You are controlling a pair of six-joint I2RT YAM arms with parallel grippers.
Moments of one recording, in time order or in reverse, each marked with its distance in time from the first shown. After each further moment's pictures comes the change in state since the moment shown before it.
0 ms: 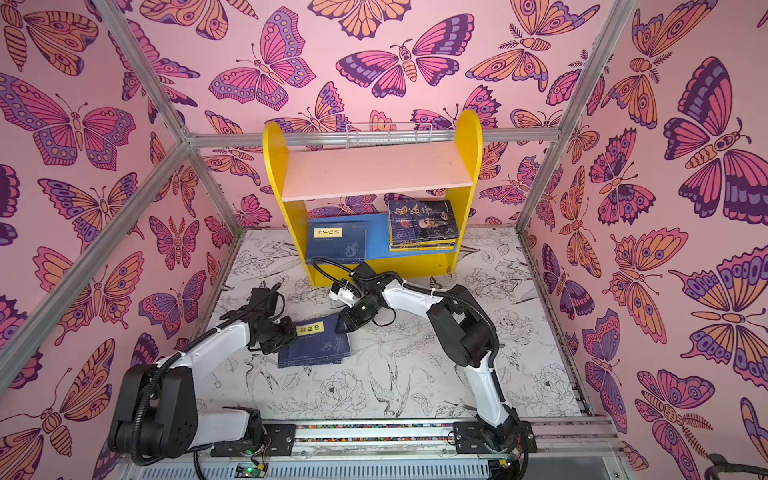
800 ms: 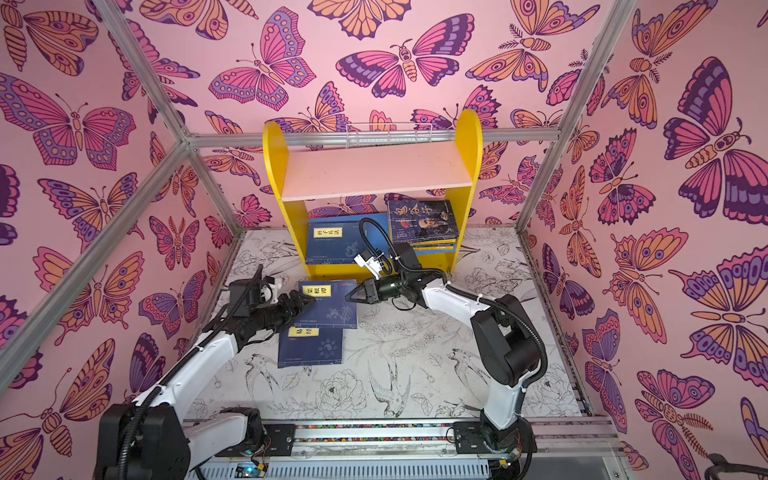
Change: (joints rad) left arm 0.050 -0.182 -0.019 0.324 0.418 -0.127; right arm -0.175 -0.294 -0.287 0.505 -0.331 0.387
